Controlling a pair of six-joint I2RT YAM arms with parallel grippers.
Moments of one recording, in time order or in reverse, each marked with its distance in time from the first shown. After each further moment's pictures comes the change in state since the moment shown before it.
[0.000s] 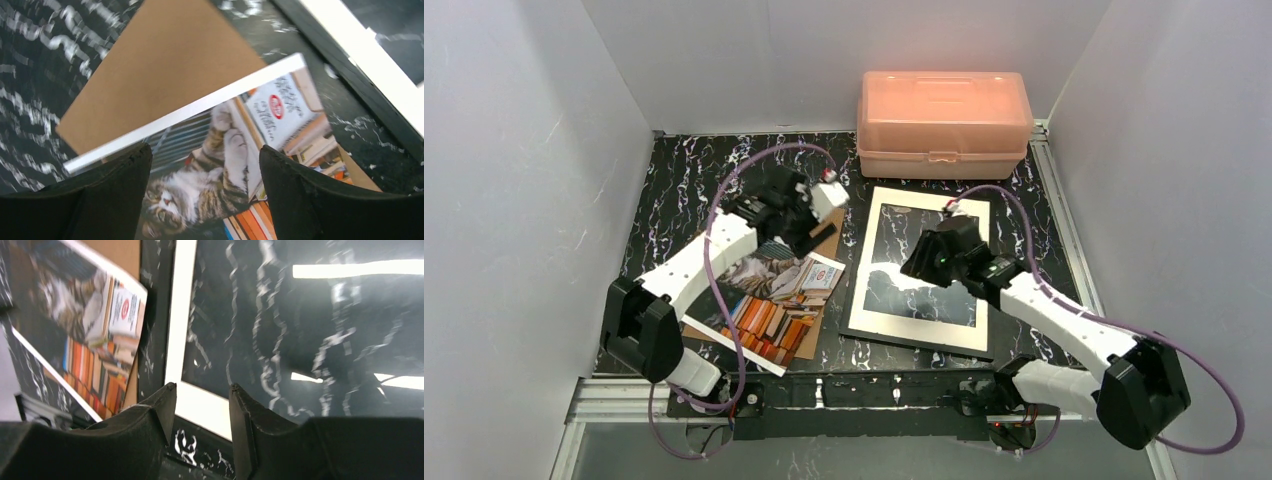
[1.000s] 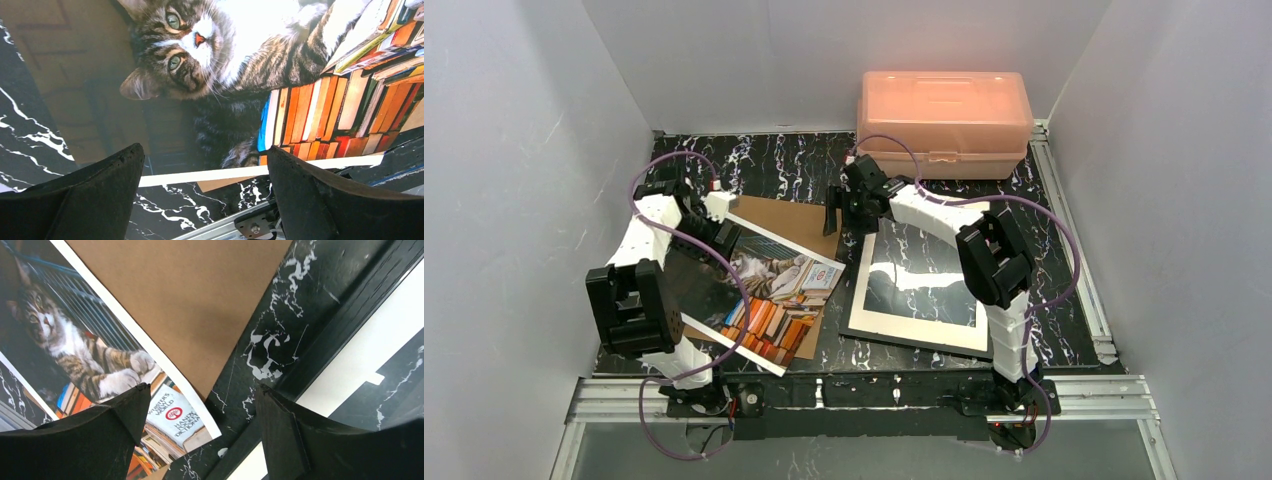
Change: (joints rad) left arm 0.743 0.110 0.063 -0.450 0.183 0.107; right arm 0.137 0.977 0.917 -0.091 -0.123 -0.214
